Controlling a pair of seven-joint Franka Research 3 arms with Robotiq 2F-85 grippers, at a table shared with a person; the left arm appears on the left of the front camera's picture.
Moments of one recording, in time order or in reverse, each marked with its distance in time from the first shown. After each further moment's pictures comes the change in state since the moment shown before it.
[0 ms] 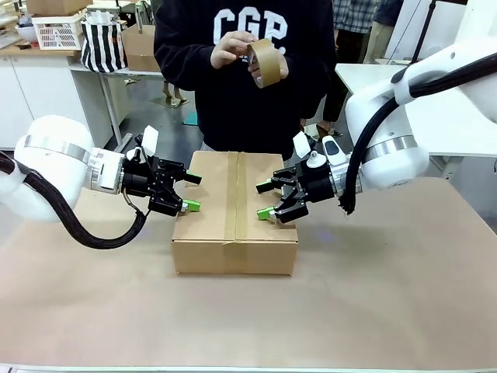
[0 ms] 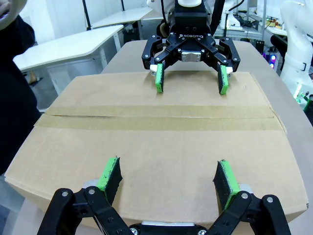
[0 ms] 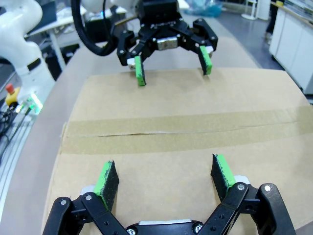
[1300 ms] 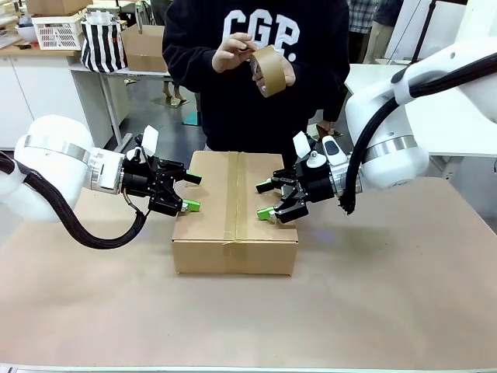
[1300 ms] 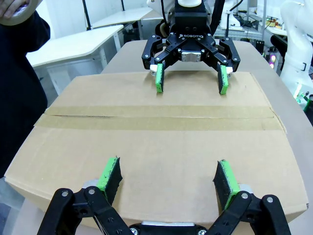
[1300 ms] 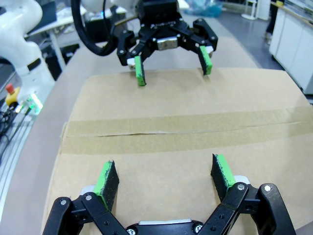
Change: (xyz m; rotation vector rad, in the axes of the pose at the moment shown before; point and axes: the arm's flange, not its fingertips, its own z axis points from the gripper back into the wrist) left arm 0.000 0.000 0.000 0.000 0.000 0.000; right arm 0.000 0.000 0.000 0.000 0.000 0.000
